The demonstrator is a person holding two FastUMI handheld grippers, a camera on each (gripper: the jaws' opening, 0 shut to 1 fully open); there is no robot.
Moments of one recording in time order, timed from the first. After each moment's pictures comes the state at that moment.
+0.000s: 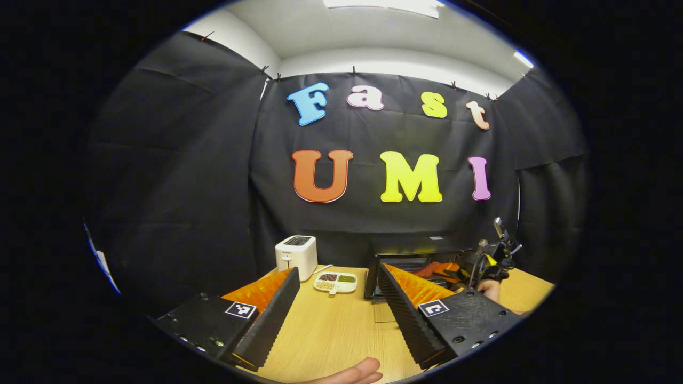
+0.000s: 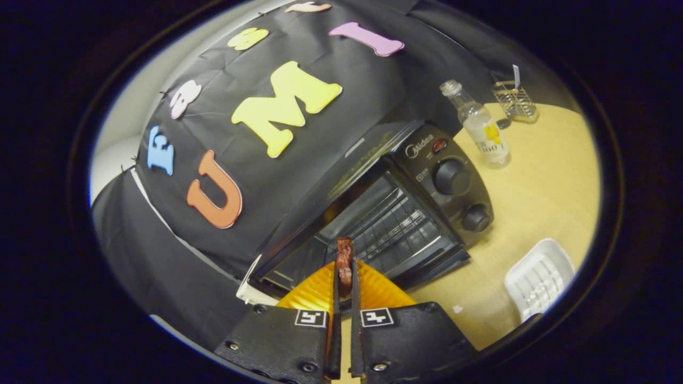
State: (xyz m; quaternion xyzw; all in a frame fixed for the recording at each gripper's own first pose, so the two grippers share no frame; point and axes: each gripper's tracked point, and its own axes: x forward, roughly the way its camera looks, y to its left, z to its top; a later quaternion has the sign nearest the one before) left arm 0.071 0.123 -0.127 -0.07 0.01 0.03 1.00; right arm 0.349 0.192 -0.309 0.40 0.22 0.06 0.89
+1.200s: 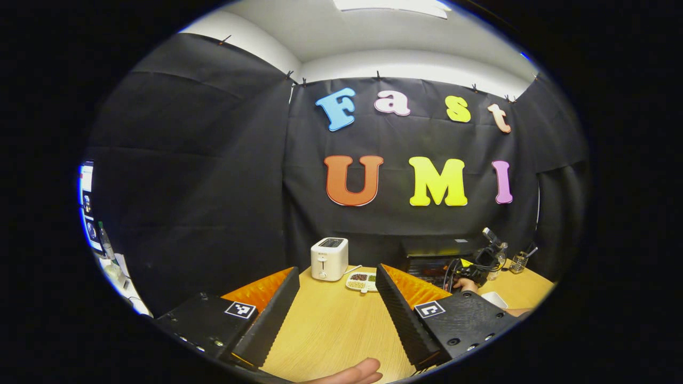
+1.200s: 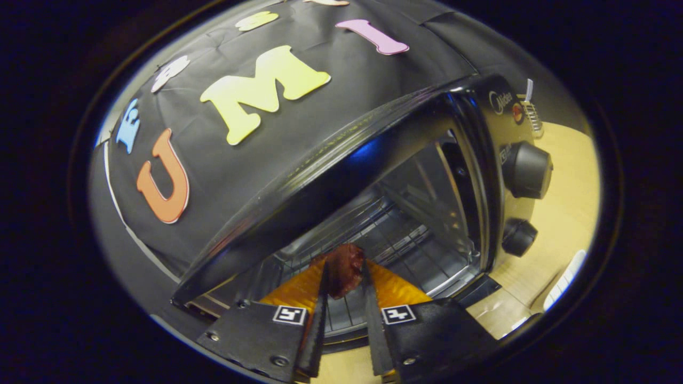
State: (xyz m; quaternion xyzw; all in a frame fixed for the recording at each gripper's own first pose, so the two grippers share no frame) left arm 0.020 0.179 -0.113 -0.06 0.02 0.10 0.99; right arm 0.427 0.187 -0.364 0.31 0.22 -0.06 0.92
